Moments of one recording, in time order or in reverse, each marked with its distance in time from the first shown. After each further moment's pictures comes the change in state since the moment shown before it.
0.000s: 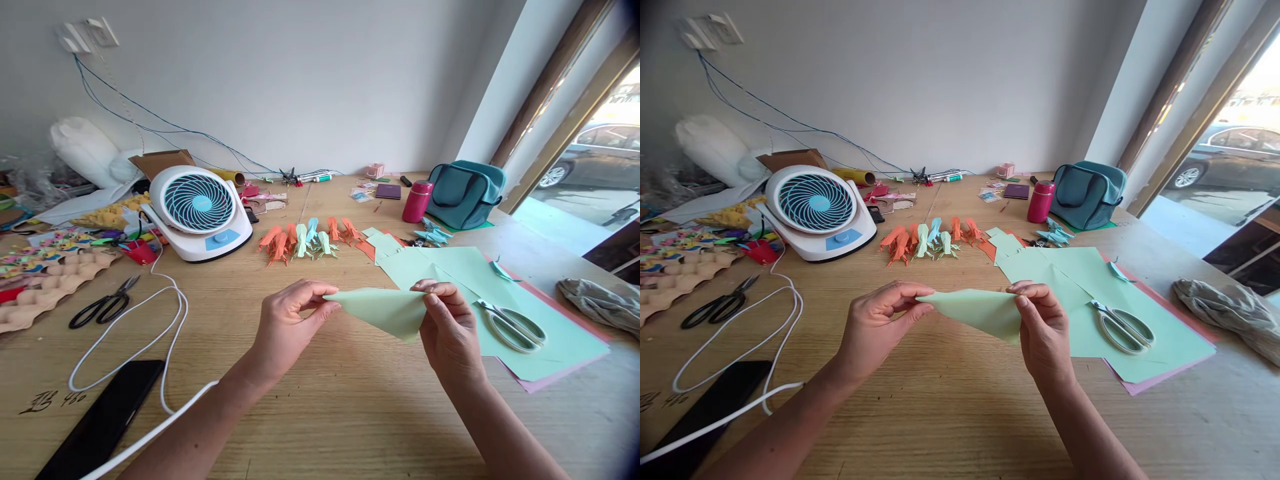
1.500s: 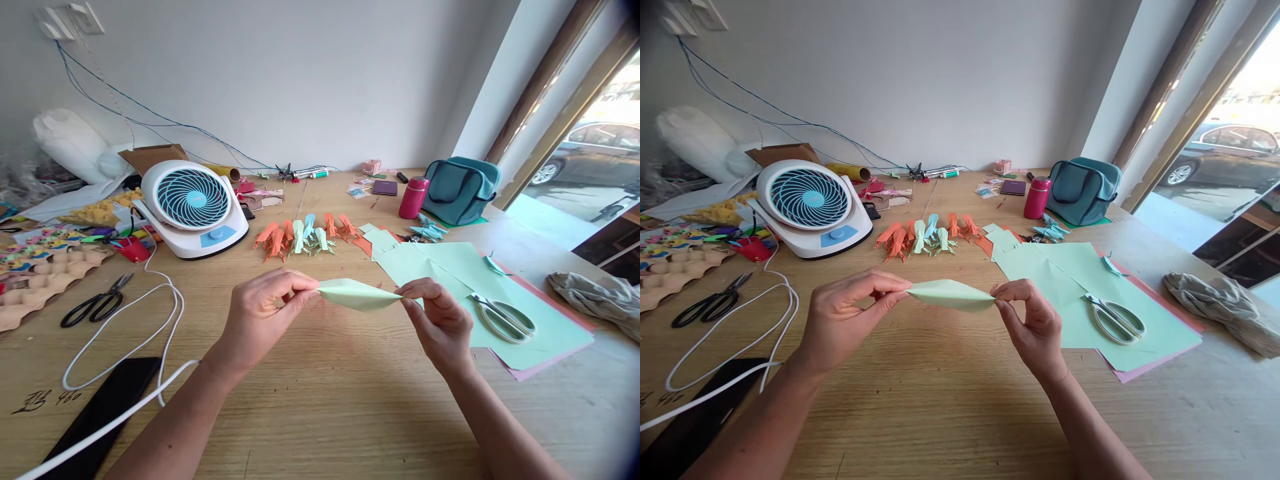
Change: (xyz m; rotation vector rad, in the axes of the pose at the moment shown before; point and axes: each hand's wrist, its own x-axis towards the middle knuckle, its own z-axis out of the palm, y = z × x) left_hand 0.013 0.013 -0.035 0.231 -0.039 0.218; right_hand -0.003 -0.001 -0.003 -0.446 -0.229 -0.372
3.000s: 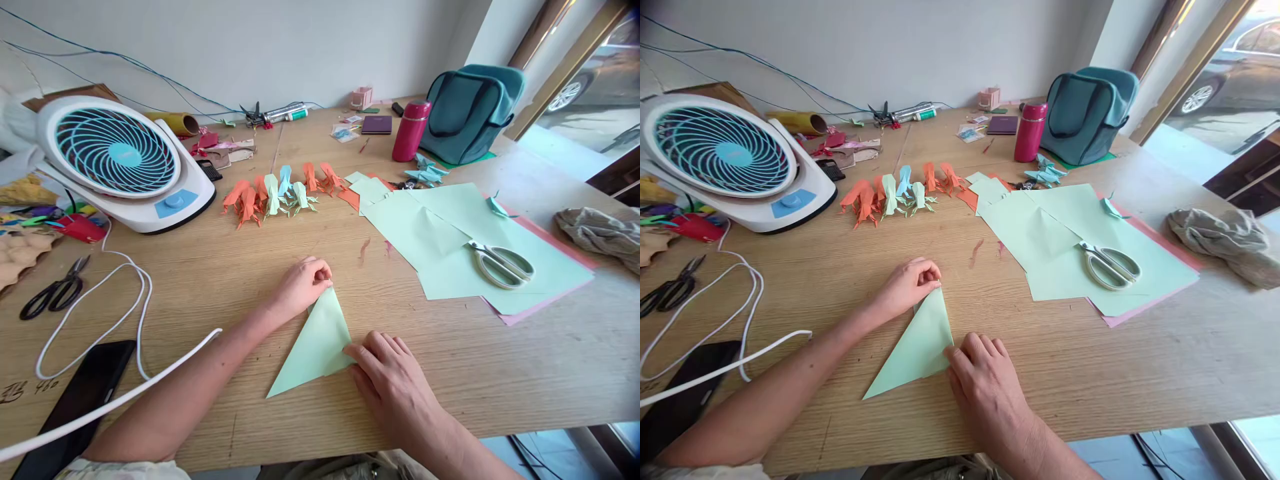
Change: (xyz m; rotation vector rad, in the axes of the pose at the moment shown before) left_hand -0.029 -0.062 0.119 0.025 -0.623 -0.387; right_hand -0.115 -0.034 0.009 -0.655 -0.676 0.180
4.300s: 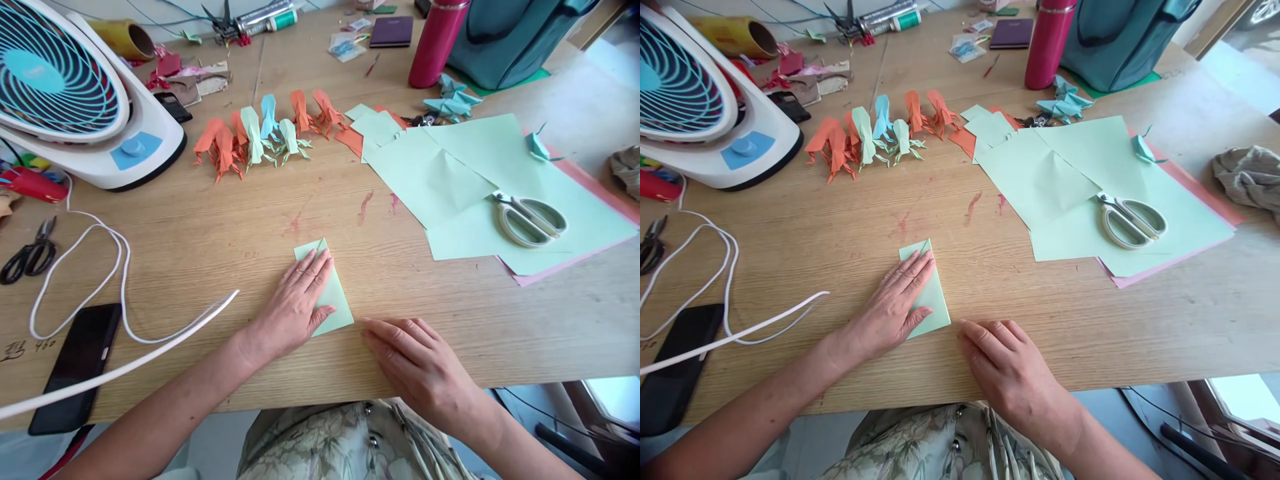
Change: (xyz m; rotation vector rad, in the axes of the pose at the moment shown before) left_hand -0.091 0.016 0.031 0.400 -0.139 0.252; right_hand -0.040 0.026 -0.026 -0.018 -0.051 -0.283
